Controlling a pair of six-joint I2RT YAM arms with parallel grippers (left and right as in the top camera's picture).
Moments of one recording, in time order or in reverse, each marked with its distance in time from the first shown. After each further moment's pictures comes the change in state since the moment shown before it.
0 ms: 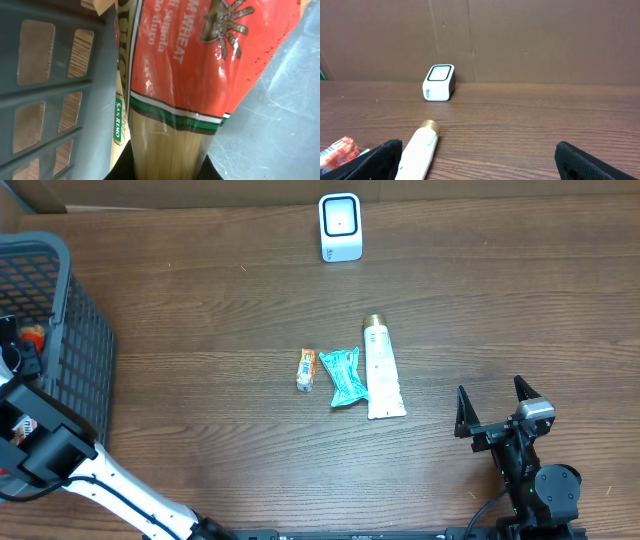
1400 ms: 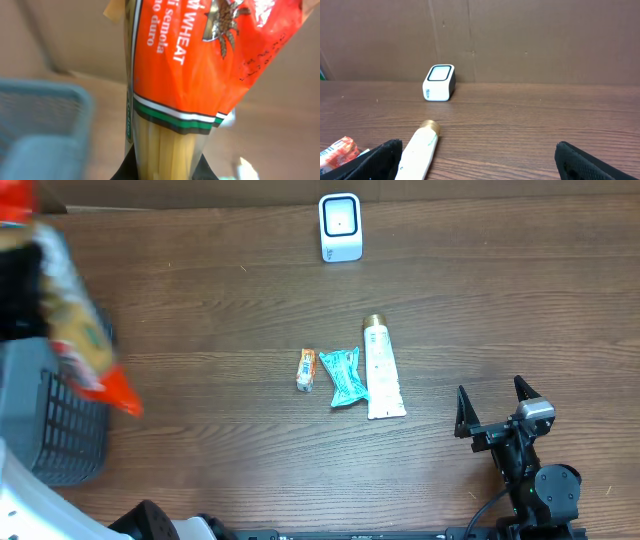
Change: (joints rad) left arm -0.232 -0.826 0.480 -0.576 0.747 -0.347; right arm 0.000 0.000 0.000 0.000 0.000 0.000
